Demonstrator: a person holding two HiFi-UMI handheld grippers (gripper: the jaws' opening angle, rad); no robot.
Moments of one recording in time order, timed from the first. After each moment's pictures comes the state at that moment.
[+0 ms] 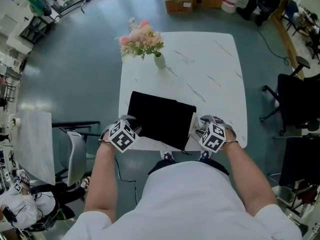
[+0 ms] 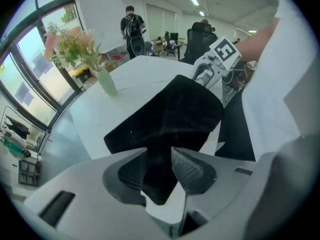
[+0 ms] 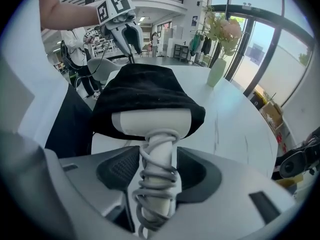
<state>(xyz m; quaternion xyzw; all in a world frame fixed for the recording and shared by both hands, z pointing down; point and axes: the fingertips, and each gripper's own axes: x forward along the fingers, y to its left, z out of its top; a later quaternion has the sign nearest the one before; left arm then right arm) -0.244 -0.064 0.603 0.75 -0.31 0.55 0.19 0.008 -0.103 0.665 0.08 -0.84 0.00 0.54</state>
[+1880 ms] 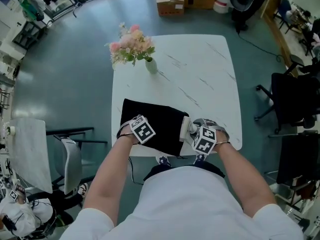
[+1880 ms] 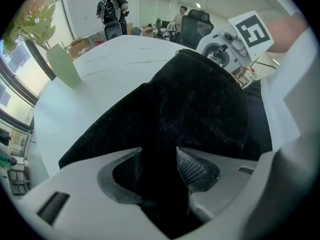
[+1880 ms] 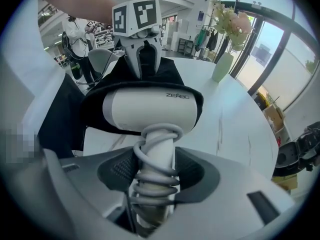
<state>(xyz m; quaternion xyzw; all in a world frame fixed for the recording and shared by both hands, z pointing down) -0.178 -0.098 0.699 0.74 -0.23 0.58 0.24 0.007 -0.107 0.685 0.06 -0.82 -0.01 0.57</state>
